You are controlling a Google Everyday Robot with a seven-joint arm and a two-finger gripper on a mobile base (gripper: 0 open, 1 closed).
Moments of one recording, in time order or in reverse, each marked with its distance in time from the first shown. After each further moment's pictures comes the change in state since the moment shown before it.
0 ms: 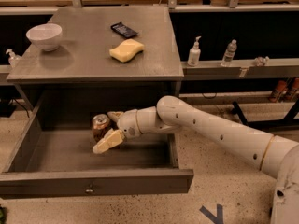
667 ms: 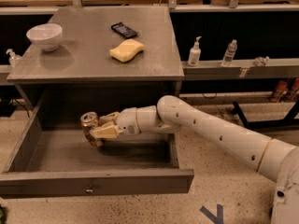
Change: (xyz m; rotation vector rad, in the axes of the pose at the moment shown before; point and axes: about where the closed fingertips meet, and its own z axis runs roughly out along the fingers) arm -0.017 -0.001 -0.001 -0.014 -0.076 -0.009
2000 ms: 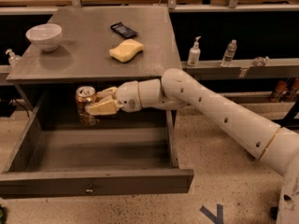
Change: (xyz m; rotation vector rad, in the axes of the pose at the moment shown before) arm -0.101 0.002 -0.027 -0.033 -0.058 -0.062
